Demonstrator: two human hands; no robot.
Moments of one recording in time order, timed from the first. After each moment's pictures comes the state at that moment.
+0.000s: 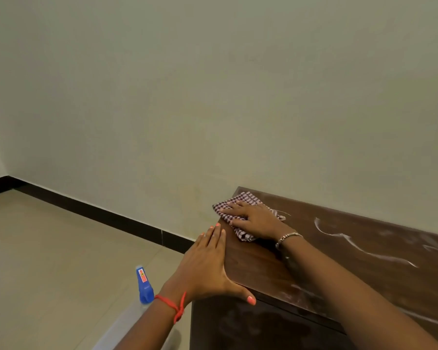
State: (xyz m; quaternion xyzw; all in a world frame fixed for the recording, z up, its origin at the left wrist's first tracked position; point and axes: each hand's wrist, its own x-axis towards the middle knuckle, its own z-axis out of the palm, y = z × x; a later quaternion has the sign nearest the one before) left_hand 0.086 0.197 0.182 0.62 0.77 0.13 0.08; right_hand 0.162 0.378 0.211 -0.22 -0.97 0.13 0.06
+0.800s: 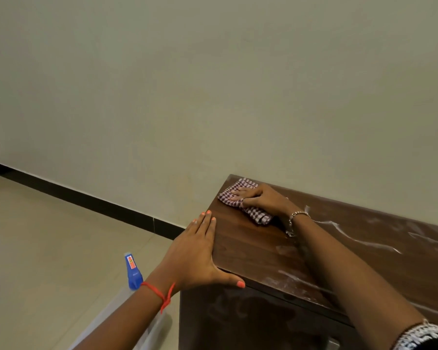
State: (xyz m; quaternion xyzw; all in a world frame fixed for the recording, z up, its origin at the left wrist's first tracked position) left_hand 0.092 0.194 0.185 0.62 0.77 0.12 0.02; right_hand 0.186 0.423 0.214 -0.21 -0.89 0.39 0.11
